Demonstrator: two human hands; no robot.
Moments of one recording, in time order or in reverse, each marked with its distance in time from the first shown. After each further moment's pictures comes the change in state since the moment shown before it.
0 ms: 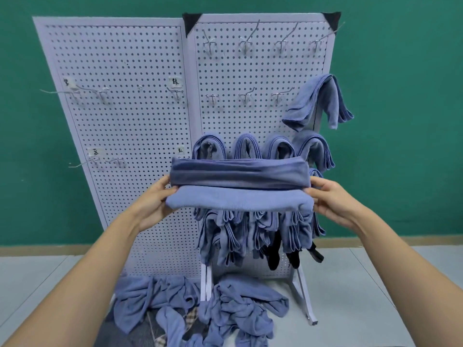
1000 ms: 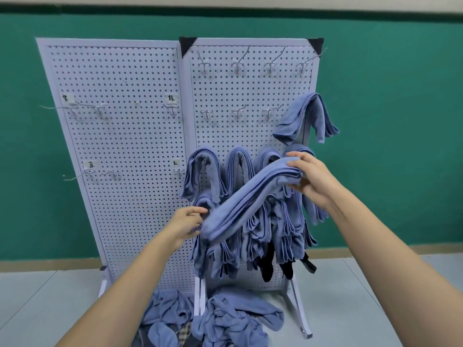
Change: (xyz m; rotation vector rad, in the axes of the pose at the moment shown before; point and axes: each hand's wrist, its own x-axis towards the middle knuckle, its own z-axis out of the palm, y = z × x) left_hand 0.009 -0.041 0.058 0.444 0.229 -0.140; right_hand 0.001 -0.079 0.057 0.074 0.262 -0.115
